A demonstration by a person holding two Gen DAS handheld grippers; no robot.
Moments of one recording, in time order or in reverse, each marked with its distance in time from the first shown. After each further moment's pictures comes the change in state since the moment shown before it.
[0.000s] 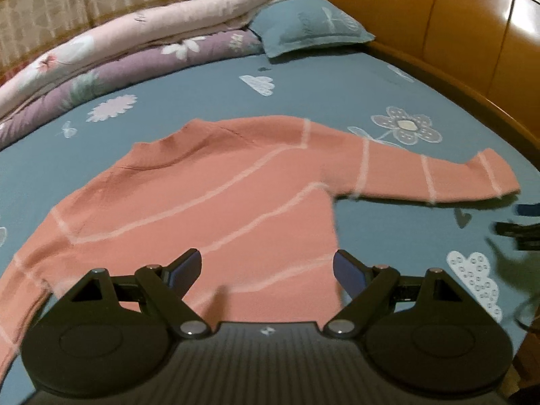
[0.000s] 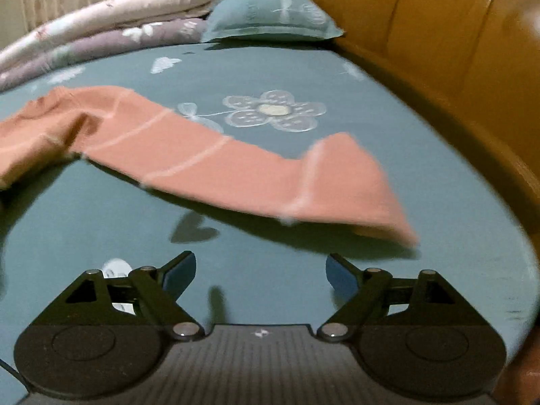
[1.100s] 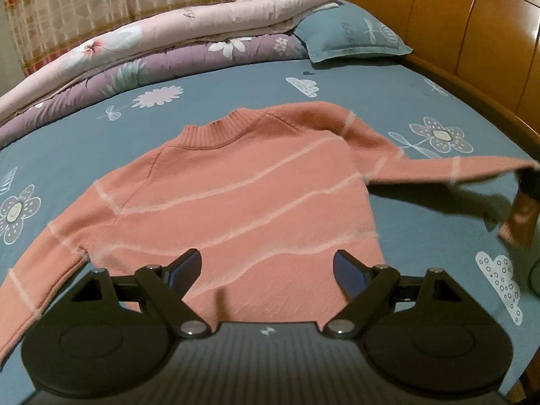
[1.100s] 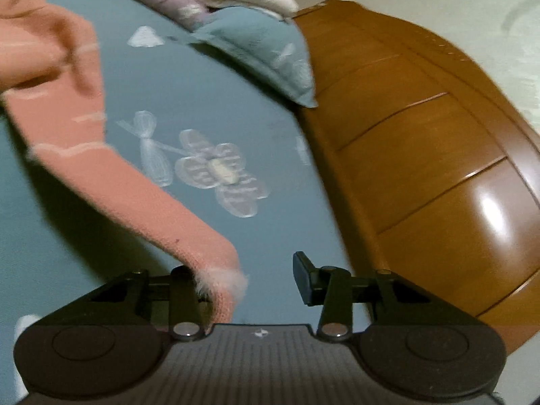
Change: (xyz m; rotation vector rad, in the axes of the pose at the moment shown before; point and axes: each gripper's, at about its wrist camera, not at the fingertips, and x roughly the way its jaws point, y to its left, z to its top) left arm -0.017 0.034 -0.028 -0.094 -0.035 0.110; right arm 0.004 0.104 0.075 -0.531 -0.049 -0.583
